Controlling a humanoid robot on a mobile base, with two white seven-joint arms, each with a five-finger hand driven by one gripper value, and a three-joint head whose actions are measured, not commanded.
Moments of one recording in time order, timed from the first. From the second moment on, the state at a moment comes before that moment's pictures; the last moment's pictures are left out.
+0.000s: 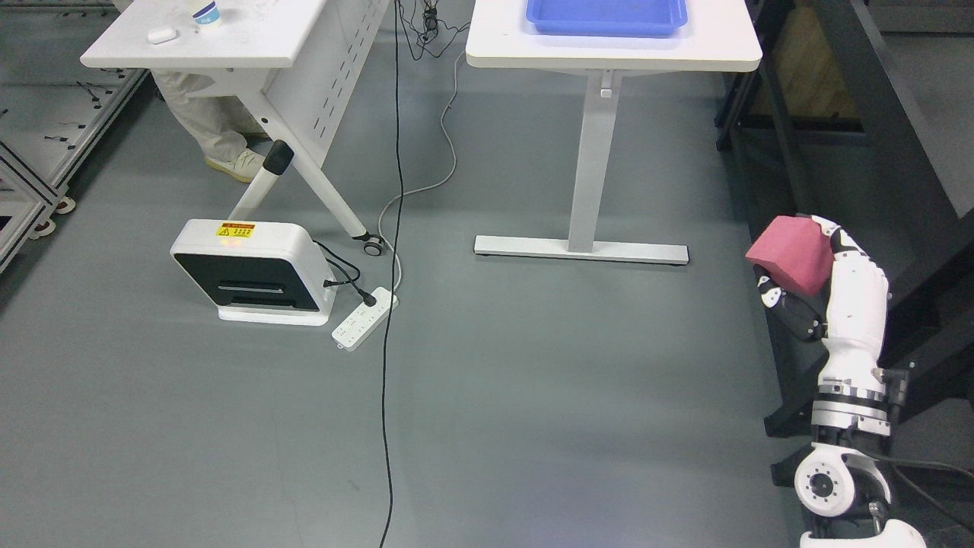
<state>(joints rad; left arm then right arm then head) 0.00 0.00 0.06 -0.08 0.00 -0.10 -0.08 0.03 0.00 -0.07 -1.61 0.84 -0.19 -0.31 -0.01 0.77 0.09</state>
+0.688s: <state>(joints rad) 0.00 0.00 0.06 -0.08 0.00 -0.10 -0.08 0.04 0.00 -0.07 -1.61 0.84 -0.19 -0.31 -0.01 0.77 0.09</state>
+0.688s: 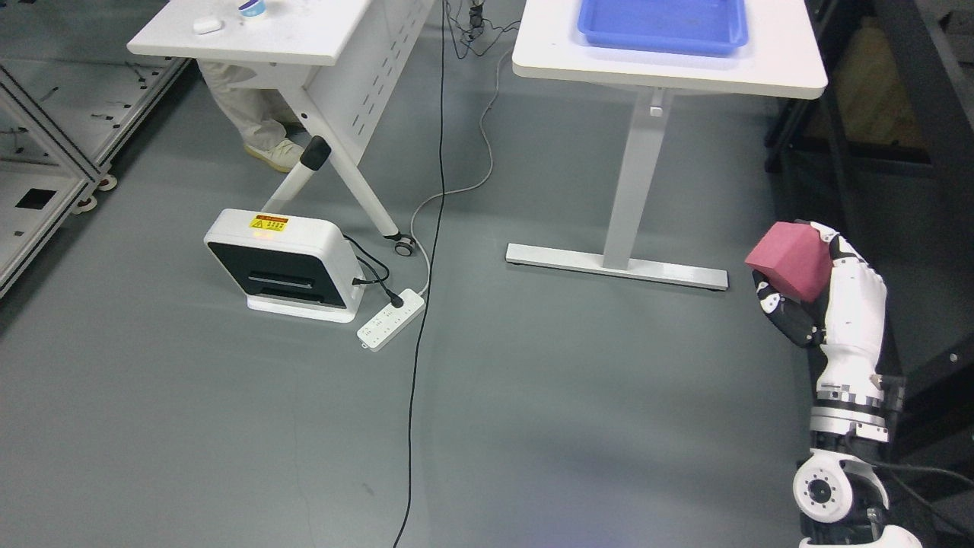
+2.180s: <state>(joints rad) 0.00 0.00 0.06 -0.08 0.00 -0.10 -0.08 0.01 0.00 -0.06 -1.61 0.84 -0.19 -0.31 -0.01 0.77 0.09</state>
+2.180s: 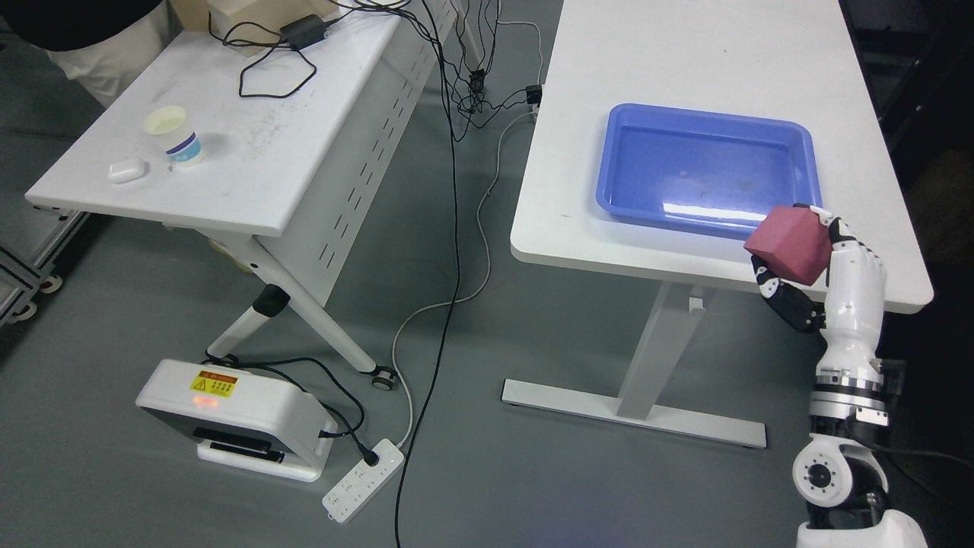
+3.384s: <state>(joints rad) 0.00 0.00 0.06 -0.08 0.00 -0.10 -0.08 0.01 0.00 -0.01 -1.60 0.84 -0.19 -0.05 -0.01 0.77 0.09</state>
